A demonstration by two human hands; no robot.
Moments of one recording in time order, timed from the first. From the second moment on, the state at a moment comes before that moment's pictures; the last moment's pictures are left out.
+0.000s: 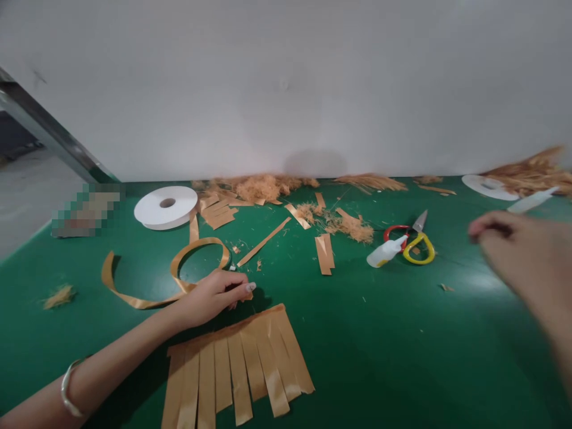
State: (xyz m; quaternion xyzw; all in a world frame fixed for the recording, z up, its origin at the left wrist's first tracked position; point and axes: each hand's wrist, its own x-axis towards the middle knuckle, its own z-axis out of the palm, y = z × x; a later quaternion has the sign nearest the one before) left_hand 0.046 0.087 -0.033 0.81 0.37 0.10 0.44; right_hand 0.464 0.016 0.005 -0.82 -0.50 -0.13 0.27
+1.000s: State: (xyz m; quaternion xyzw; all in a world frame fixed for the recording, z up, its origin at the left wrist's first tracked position) left_hand 0.043 0.086 -0.037 0.79 0.36 0.10 0.49; right_hand 0.238 0.047 -0.053 -0.50 -0.73 0.35 0.31
